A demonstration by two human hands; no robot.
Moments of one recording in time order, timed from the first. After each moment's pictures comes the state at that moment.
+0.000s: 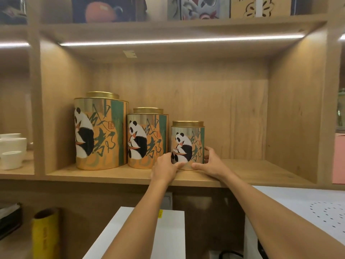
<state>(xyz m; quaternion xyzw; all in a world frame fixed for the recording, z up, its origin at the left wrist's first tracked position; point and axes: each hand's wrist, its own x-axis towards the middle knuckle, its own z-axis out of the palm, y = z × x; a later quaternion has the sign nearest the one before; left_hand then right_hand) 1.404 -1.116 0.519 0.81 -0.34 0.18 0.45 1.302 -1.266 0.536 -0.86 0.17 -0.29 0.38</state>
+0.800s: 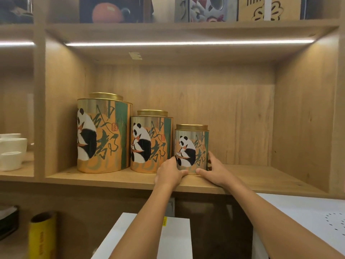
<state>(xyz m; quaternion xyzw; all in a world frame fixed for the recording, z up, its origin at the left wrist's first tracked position) 1.403 -1.116 0.524 0.84 -0.34 0.15 0.40 1.307 -1.261 0.532 -0.90 0.18 -0.29 0.29</state>
